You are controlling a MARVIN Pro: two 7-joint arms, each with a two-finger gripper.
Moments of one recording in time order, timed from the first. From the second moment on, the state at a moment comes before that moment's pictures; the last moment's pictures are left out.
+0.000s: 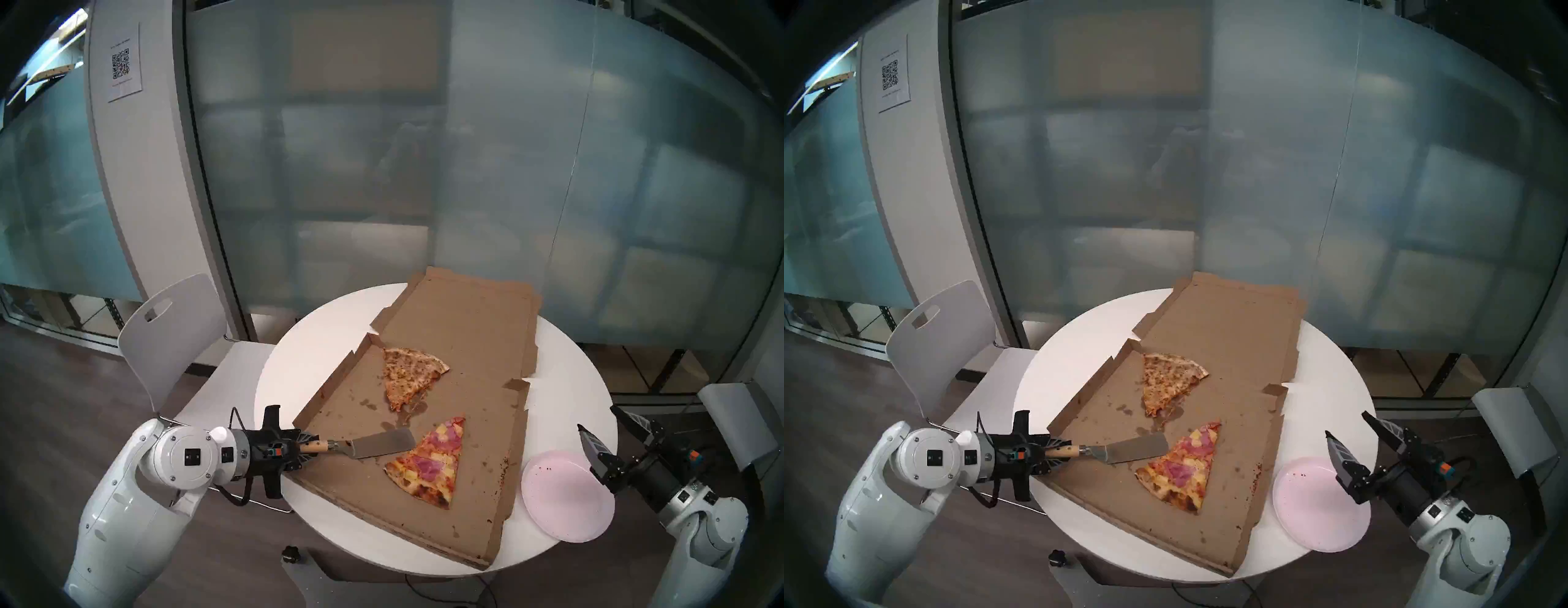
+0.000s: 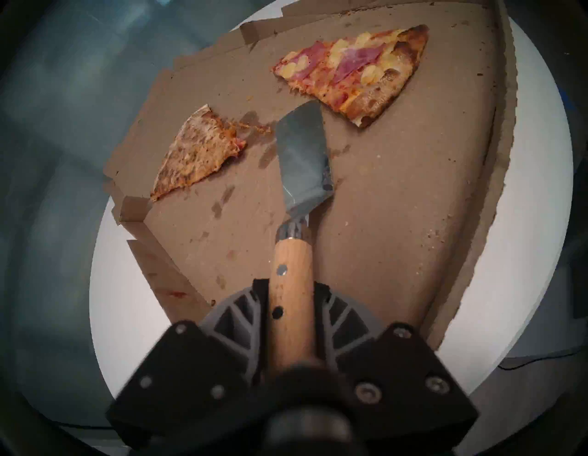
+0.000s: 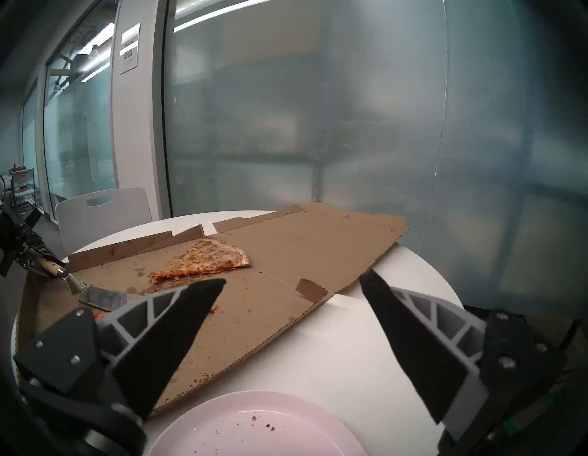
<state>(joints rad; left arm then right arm) 1.88 -1.02 -1.59 -1.96 0.52 -0.01 -0.96 -2.05 -1.70 2.39 -2.10 0.14 0.10 1.10</state>
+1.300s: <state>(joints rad) 1.81 -1.01 -1.54 -1.95 0.52 0.03 -1.07 -2.04 -1.71 2.39 -2.10 0.13 0.10 1.11</state>
